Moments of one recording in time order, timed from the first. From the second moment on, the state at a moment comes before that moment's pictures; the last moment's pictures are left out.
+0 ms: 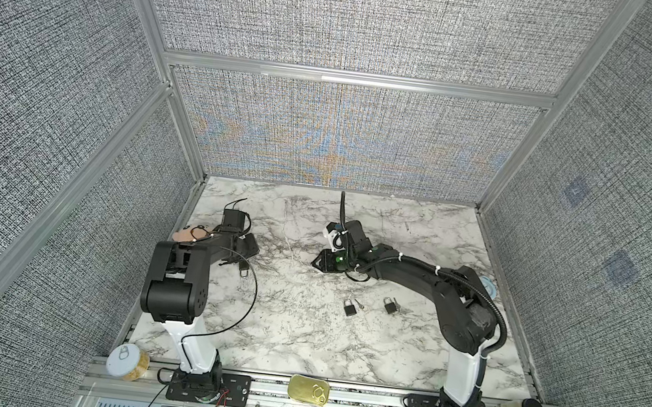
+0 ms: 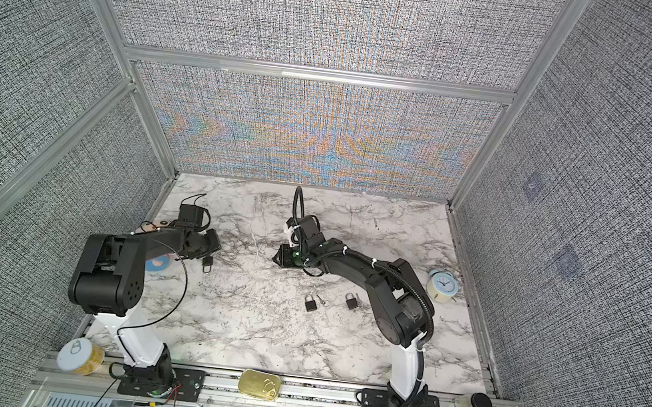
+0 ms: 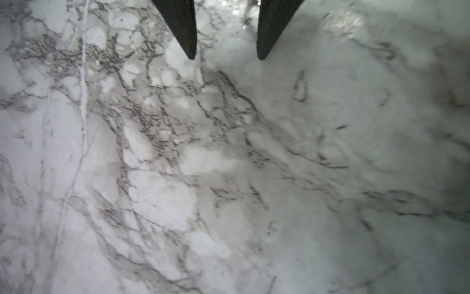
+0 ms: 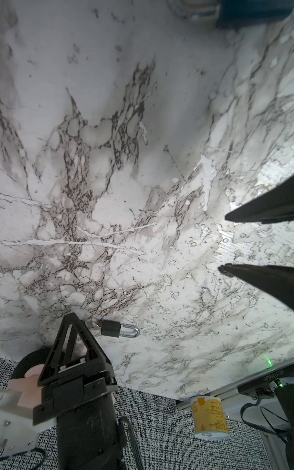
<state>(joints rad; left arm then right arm) -0.05 1.80 0.96 -0.22 0.13 -0.50 0.71 1.96 1.35 -0.23 -0.33 0.50</state>
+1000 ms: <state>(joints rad) 0.06 1.61 0.87 -0.42 0.18 -0.51 0.70 1.92 1.28 -0.19 -0.33 0.52</state>
